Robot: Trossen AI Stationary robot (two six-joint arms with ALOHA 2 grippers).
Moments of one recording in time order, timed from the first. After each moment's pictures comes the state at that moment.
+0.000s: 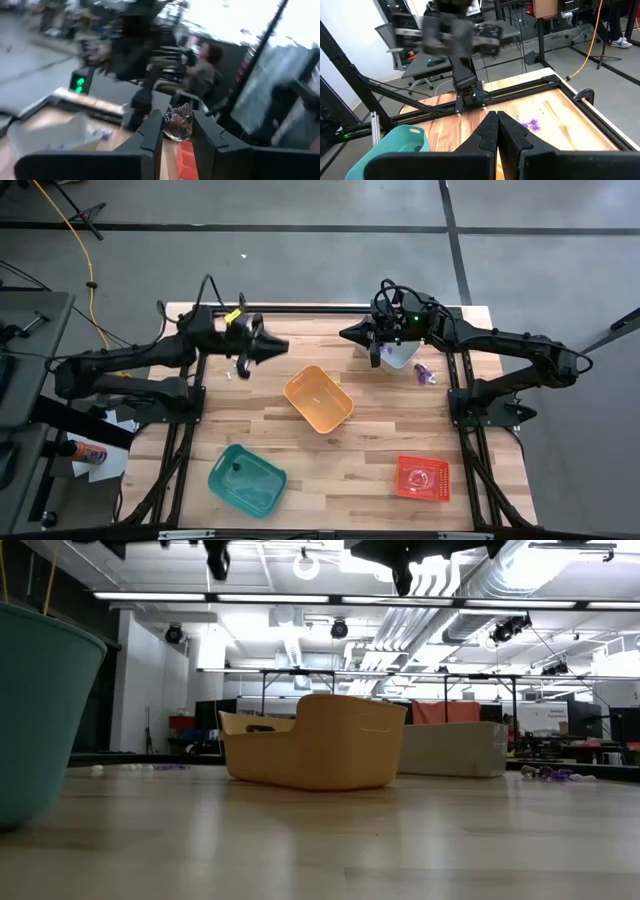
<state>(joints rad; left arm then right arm) 0.30 0.93 0.72 0.29 0.36 -0.34 -0.32 1.26 1.05 0.04 -0.30 0.18</state>
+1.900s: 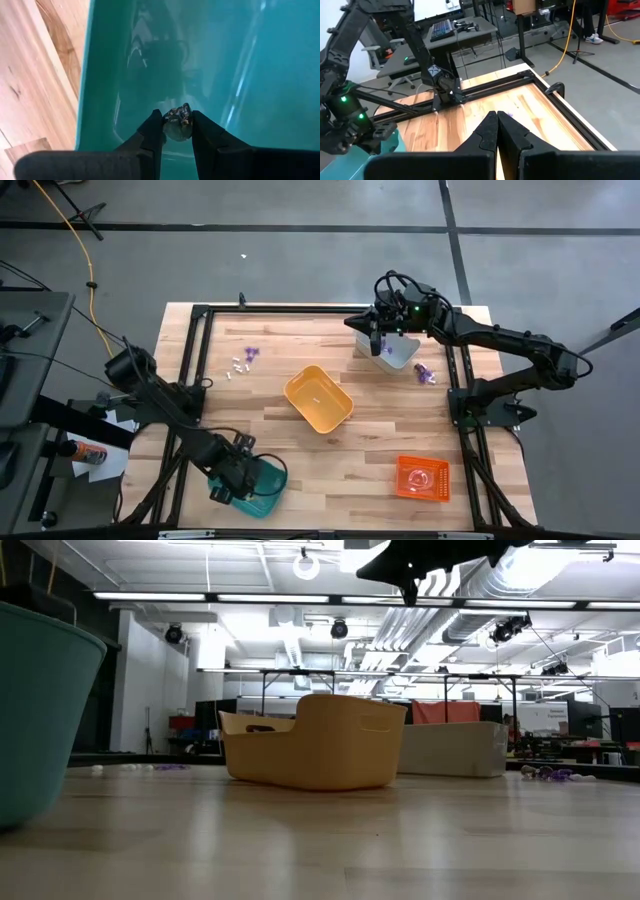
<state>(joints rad) -0.77 1.61 1.03 -0.81 -0.02 -0.47 -0.42 1.26 1.05 0.00 -0.30 0.15</state>
